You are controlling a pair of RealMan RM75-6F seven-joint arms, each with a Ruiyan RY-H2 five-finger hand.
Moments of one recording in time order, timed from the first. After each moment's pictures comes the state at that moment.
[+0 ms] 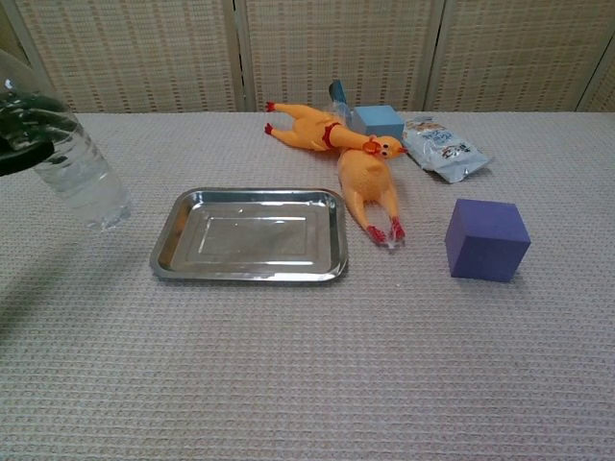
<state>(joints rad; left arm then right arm) -0.37 -1.50 -0.23 -1.31 1.43 1.24 -0.91 0.09 -1.09 -0.05 -1.60 -1.71 1.48 0.01</state>
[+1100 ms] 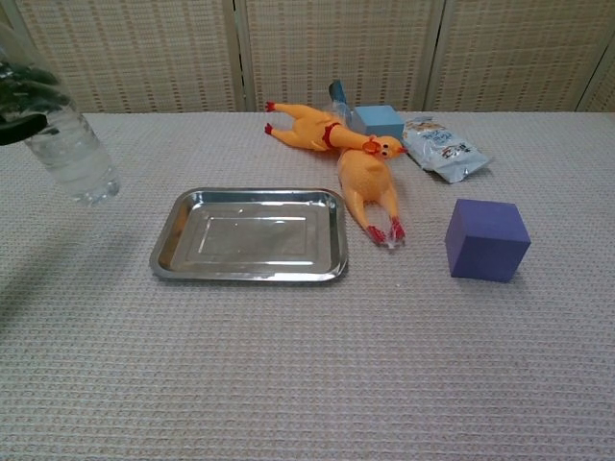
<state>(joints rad) -0.41 -1.44 -0.25 -1.37 1.43 1.27 -0.87 0.10 -1.08 -0.07 -1.61 -1.71 1.44 0.01</state>
